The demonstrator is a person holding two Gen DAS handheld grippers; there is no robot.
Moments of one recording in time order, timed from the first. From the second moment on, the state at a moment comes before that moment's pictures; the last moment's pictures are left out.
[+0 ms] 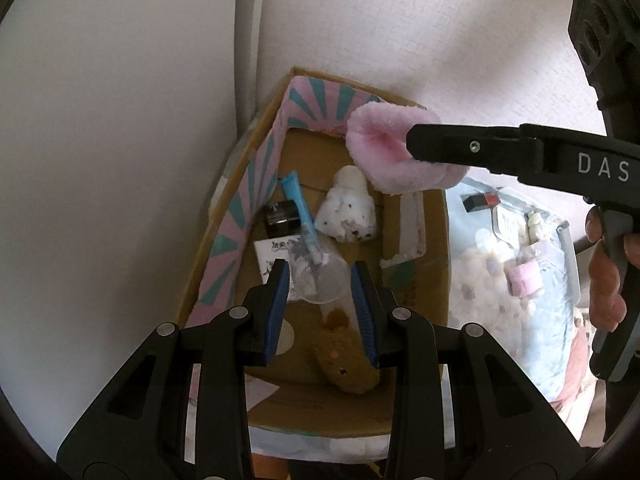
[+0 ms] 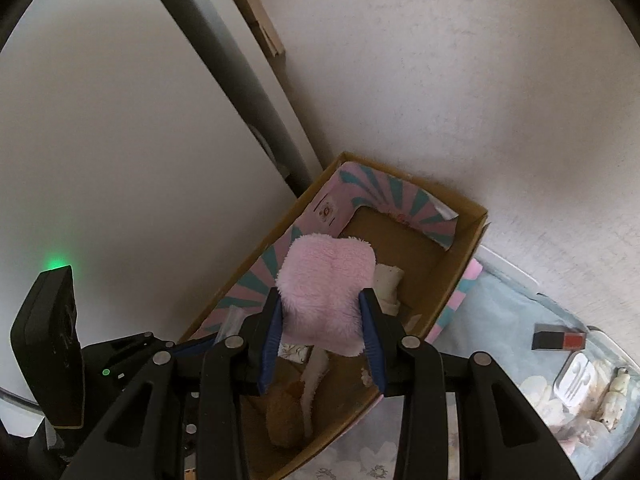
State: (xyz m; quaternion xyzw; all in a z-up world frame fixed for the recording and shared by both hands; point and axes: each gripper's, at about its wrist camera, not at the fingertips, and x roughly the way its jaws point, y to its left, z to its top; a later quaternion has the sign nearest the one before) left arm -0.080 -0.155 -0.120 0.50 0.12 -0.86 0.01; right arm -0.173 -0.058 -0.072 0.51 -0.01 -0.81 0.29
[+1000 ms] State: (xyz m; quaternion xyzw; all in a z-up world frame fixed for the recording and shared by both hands) left arm -0.076 -0.116 -0.083 0.49 0.10 -0.86 0.00; right arm -0.143 -0.012 -0.031 0.49 0.00 -0.84 0.22
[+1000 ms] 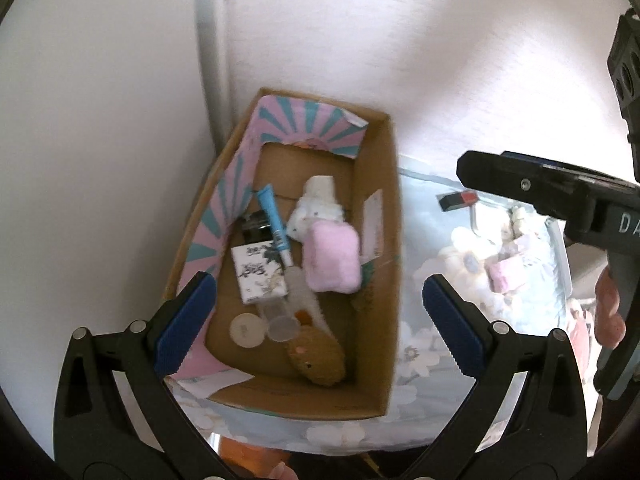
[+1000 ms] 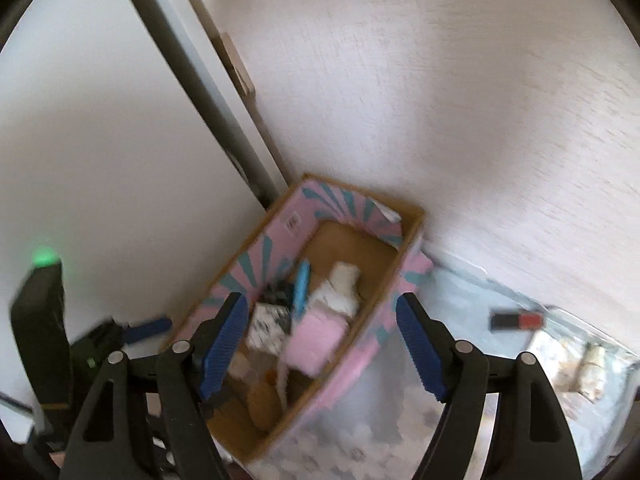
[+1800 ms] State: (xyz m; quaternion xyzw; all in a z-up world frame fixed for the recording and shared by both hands) left arm -0.106 0.042 -0.080 0.50 0.04 -0.86 -0.11; right arm -0.097 0.220 0.021 0.43 -0.01 -0.90 0.06
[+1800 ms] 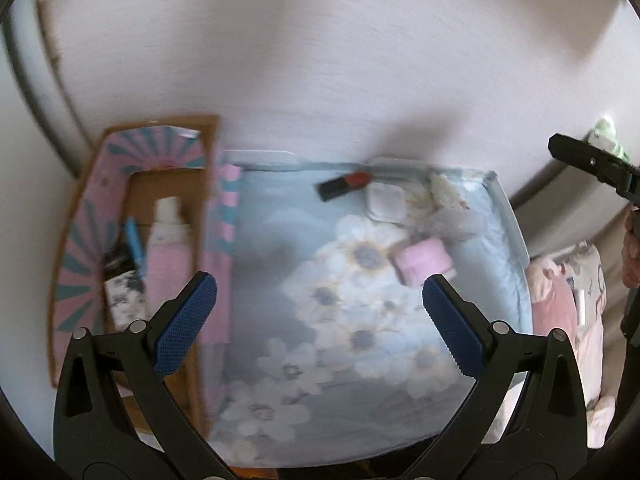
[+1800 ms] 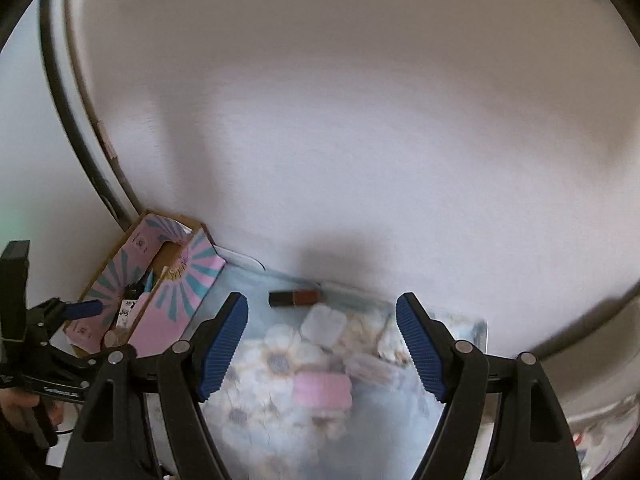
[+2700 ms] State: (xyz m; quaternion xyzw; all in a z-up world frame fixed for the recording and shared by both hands) left arm -0.187 0.206 -0.225 0.63 0.07 -0.77 -0.10; right arm -0.125 0.316 -0.144 0.48 0.12 -0.82 0.30
